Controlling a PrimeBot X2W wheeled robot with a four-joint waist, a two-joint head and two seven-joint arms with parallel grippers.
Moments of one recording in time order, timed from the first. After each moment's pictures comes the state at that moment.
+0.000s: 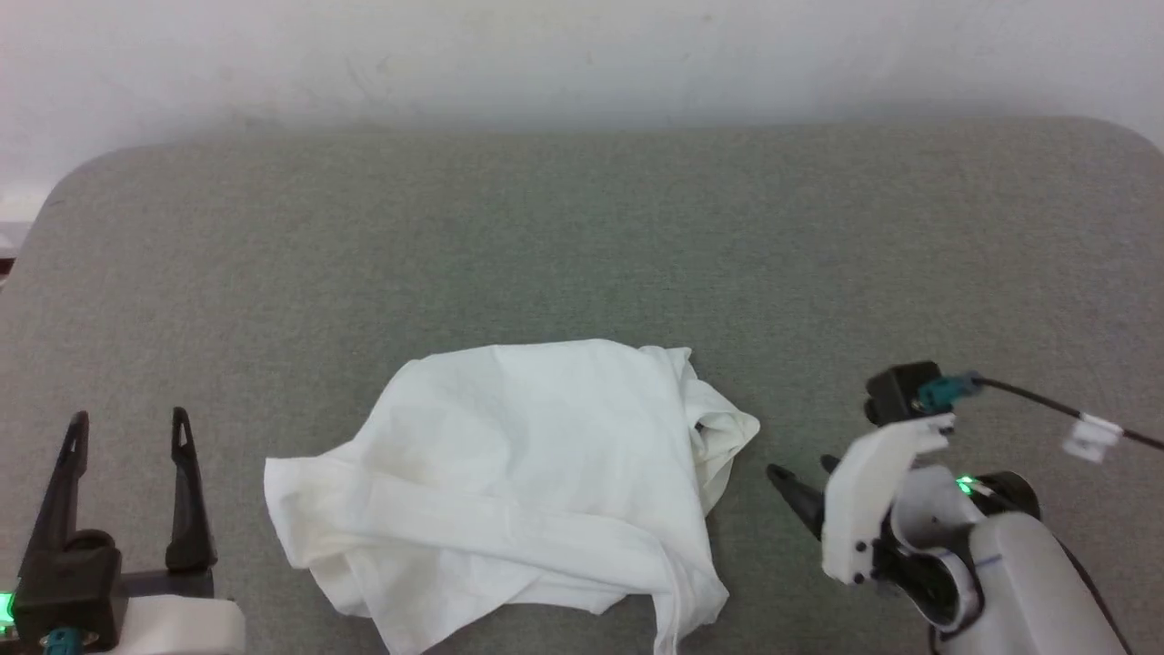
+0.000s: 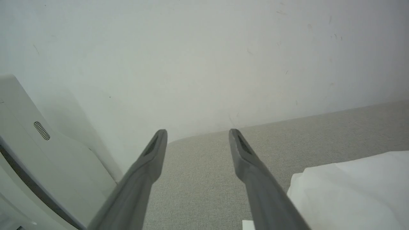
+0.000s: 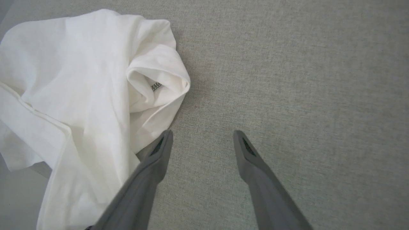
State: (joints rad) left arm 0.17 0.60 -0.15 -0.28 -0.28 0.47 -0.18; right arm -0.21 -0.09 0.12 0.23 0.36 0.13 0.65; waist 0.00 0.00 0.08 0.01
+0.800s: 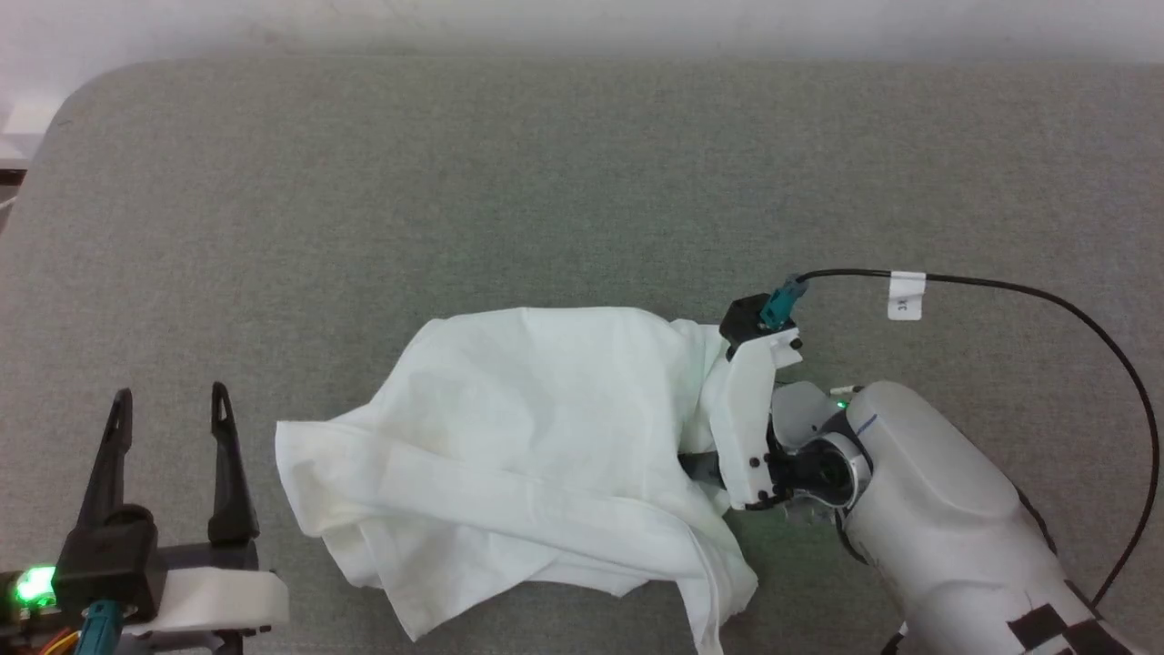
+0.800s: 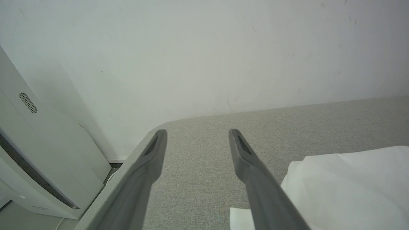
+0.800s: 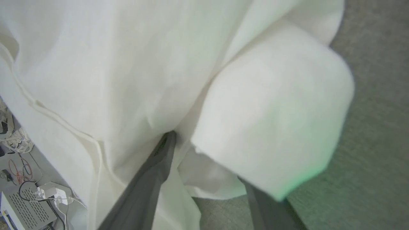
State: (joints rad) left arm 0.09 0.53 -0.20 -0.24 -0.30 0.47 -0.20; right arm -0.66 -0.06 0.50 0.78 0.67 0.13 0.80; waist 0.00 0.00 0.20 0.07
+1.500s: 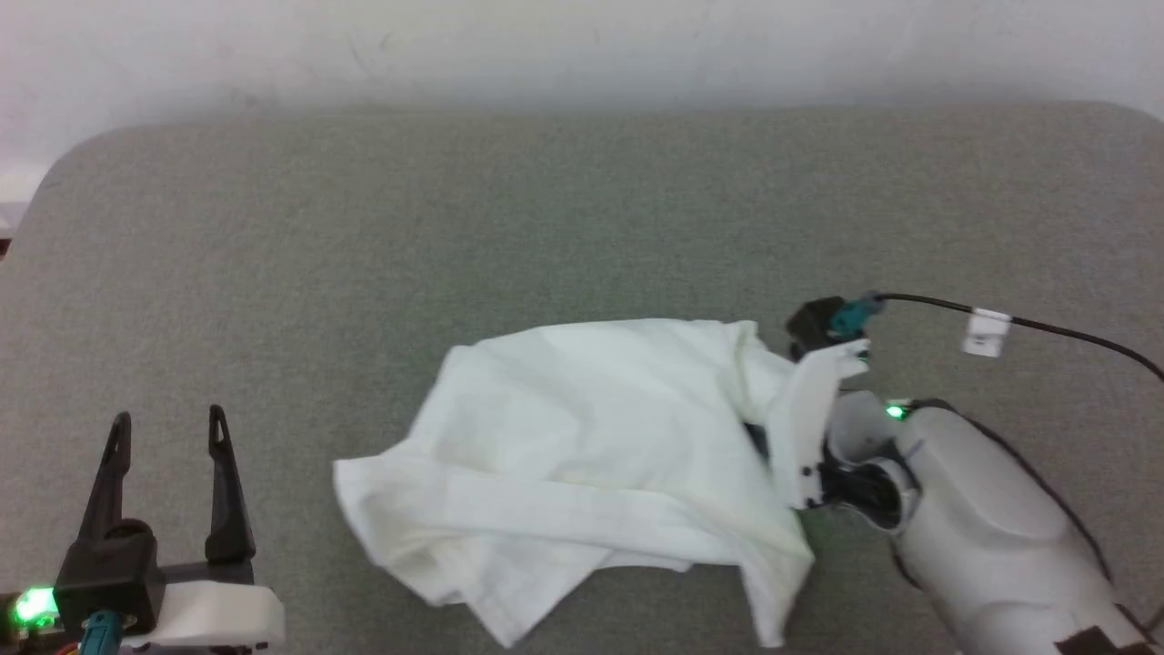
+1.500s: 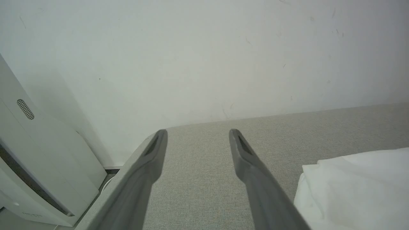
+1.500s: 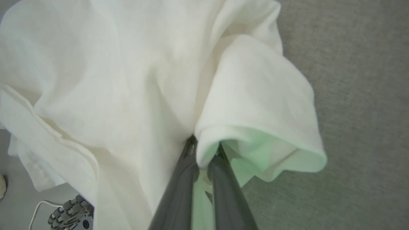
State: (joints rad) left arm 0.12 0.53 -0.20 -0.22 -0.31 0.48 -0.19; right arm -0.63 -0.14 0.52 0.79 0.69 0.13 0.53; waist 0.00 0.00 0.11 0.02
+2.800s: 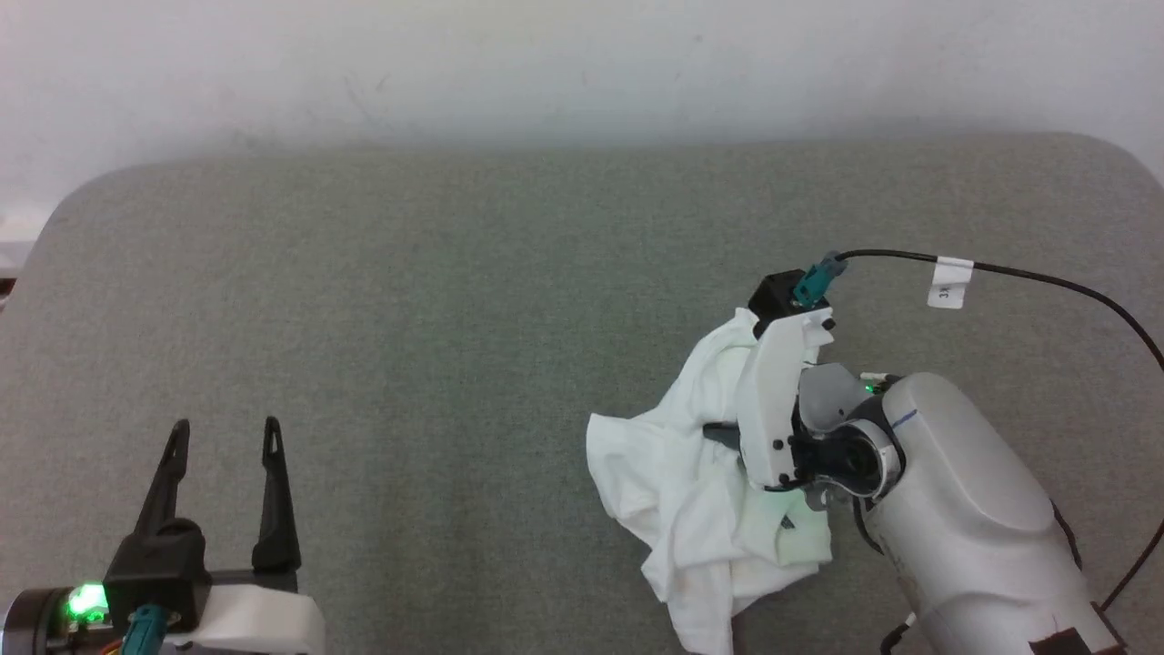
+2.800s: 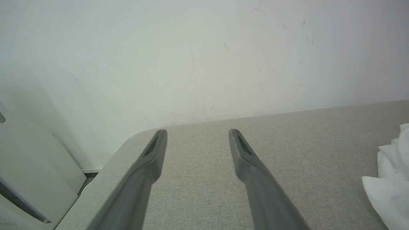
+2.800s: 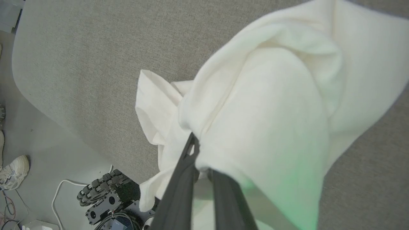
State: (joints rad) left arm 0.12 0.53 -0.27 -0.26 -0.31 0.48 -0.13; right arm -0.60 -0.06 0.33 0.59 0.58 0.13 0.88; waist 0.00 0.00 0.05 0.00
